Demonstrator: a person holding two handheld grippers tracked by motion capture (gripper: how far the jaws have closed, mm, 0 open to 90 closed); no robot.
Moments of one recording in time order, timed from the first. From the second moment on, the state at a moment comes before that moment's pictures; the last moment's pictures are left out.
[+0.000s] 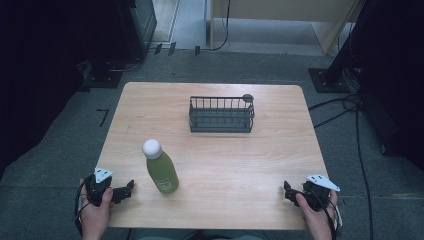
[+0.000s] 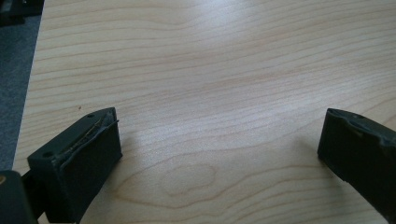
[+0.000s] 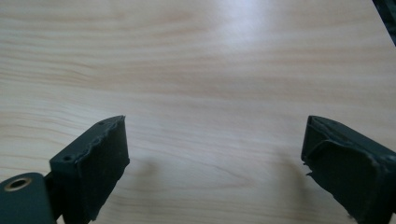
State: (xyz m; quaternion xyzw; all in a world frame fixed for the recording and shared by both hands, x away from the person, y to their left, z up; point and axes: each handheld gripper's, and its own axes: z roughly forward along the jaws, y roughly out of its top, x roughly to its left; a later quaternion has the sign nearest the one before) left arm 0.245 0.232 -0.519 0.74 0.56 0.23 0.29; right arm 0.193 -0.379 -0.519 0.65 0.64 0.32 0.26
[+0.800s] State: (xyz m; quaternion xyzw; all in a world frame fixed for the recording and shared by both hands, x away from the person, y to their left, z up) left arm 0.245 0.232 -0.519 0.74 0.56 0.23 0.29; right arm 0.207 -0.268 -0.451 0.51 0.71 0.41 0.25
